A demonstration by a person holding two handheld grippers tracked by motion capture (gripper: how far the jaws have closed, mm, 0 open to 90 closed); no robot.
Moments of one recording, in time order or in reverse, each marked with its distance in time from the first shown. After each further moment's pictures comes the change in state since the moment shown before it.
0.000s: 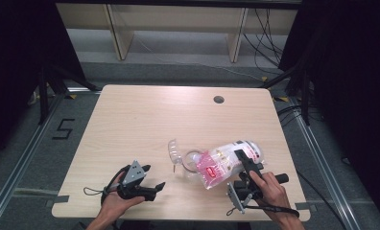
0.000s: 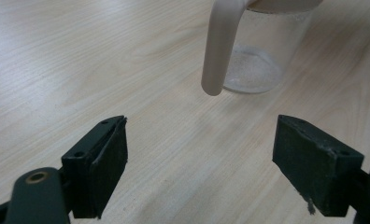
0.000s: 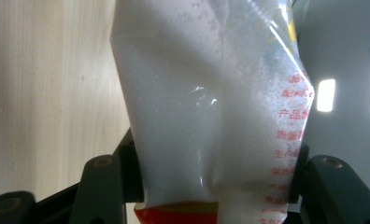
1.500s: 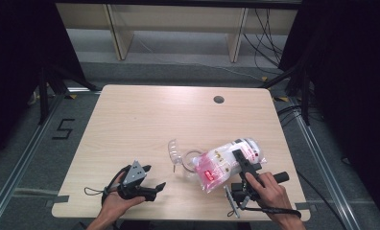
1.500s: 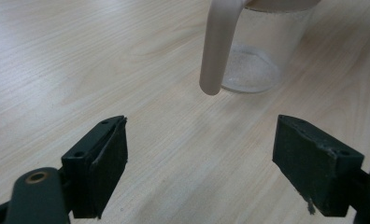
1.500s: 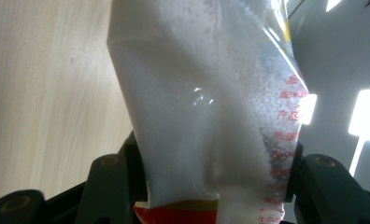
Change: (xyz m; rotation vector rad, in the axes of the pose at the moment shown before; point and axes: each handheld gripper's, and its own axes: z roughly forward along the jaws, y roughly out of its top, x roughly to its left) left arm -0.002 0.000 0.002 -0.011 -0.011 -0.018; right arm -0.001 0.006 -0.004 0.034 -0.011 -0.104
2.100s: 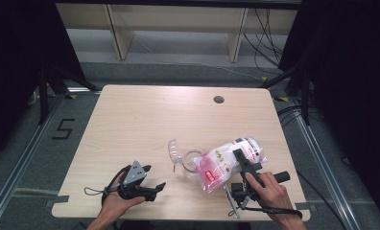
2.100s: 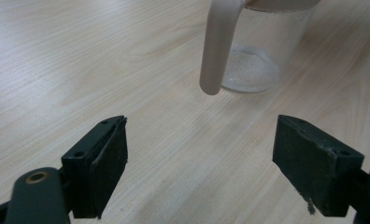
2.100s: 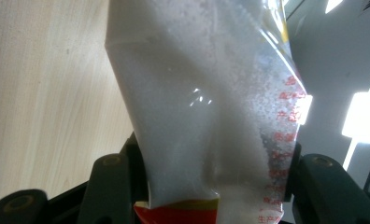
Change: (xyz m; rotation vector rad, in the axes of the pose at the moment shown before) left arm 0.000 0.000 0.000 0.000 0.001 0.001; right arm -0.003 0.001 0.000 -0.002 -0.018 -0.051
